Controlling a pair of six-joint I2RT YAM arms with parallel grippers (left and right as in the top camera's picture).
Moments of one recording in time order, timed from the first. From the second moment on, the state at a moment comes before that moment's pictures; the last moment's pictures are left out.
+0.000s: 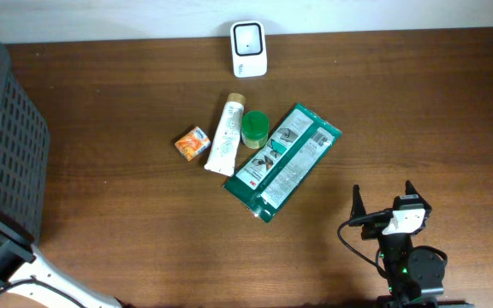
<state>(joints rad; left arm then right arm) 0.84 2.26 1.86 -0.91 -0.32 0.19 0.03 0.01 0.01 -0.08 0.00 -0.04</state>
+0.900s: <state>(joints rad) -0.26 1.88 1.83 -1.13 0.19 0.02 0.03 0.01 0.01 -0.08 0.00 -0.04</state>
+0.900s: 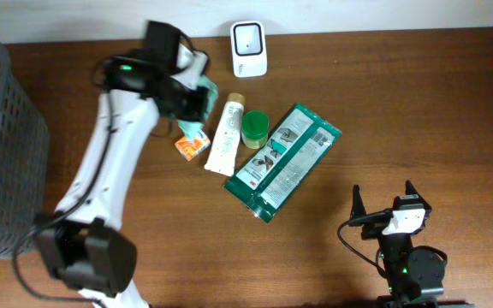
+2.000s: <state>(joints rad) -0.20 1.77 1.60 -0.84 0.17 -0.10 0.03 0.01 0.01 -0.08 0.00 -0.04</state>
